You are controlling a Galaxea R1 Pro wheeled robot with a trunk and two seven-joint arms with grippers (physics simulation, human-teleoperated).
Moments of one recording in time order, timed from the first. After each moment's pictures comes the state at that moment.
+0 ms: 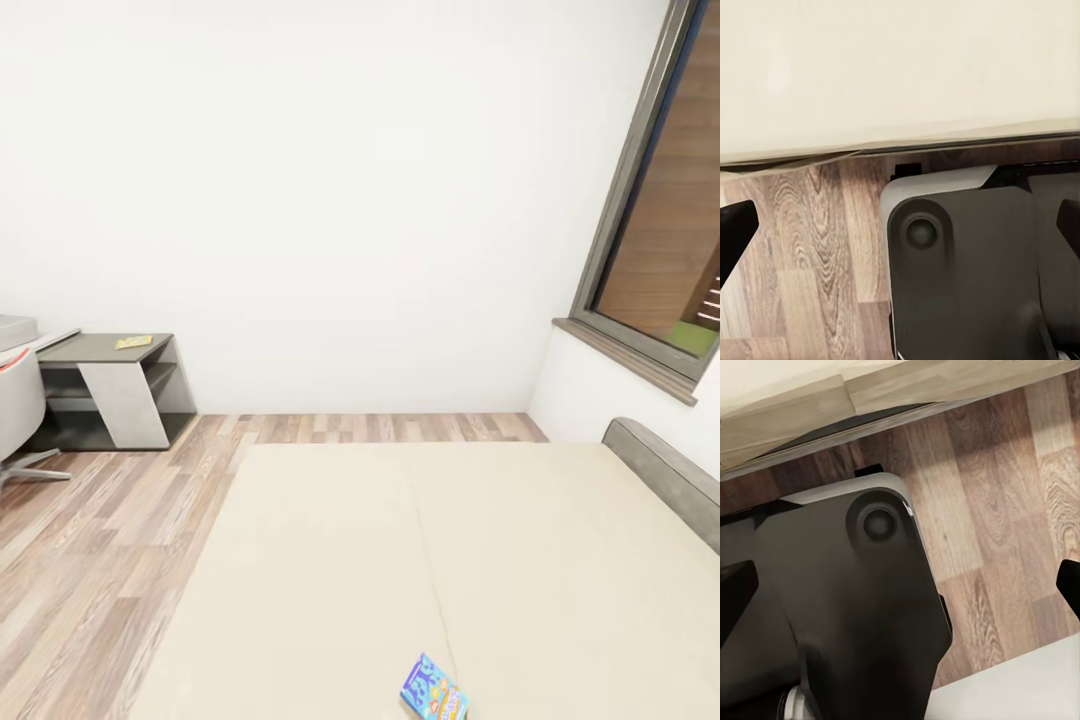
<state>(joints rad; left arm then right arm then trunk) -0.22 0.01 0.15 0.02 -0.24 -0.19 0.03 -0.13 0.07 0.38 -0.01 -0.63 -0.21 -0.23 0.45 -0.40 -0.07</state>
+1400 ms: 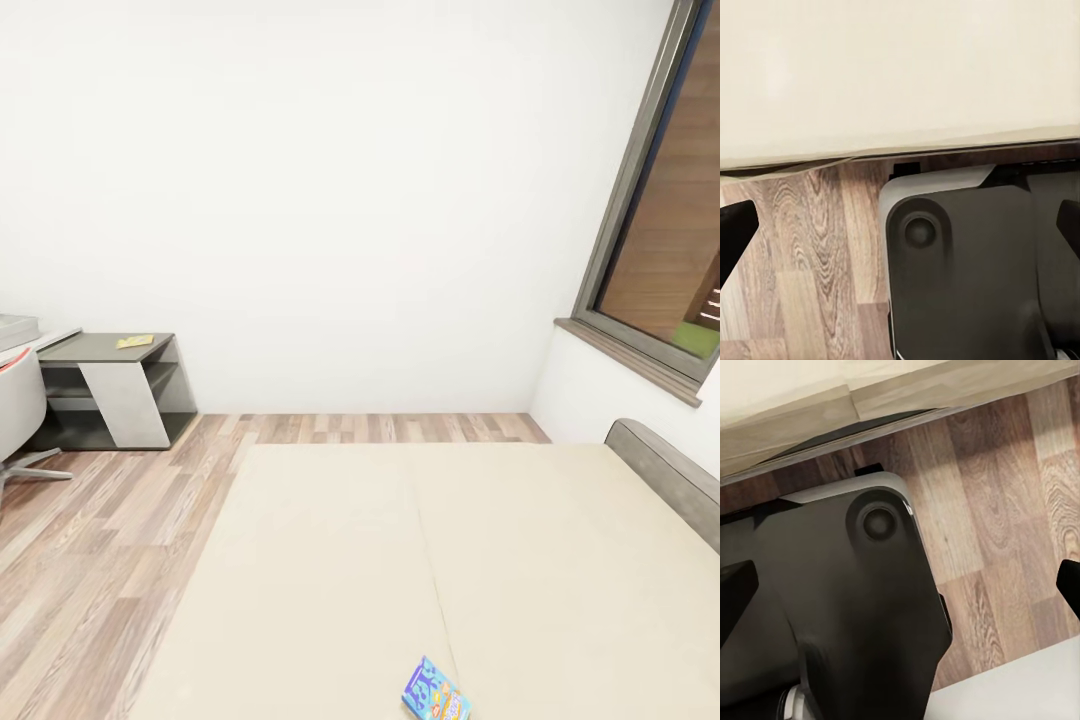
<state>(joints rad) -0.22 0.01 0.14 0.02 -0.24 -0.19 0.03 -0.13 0.07 0.38 -0.01 -0.63 -0.21 -0.23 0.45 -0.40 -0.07</state>
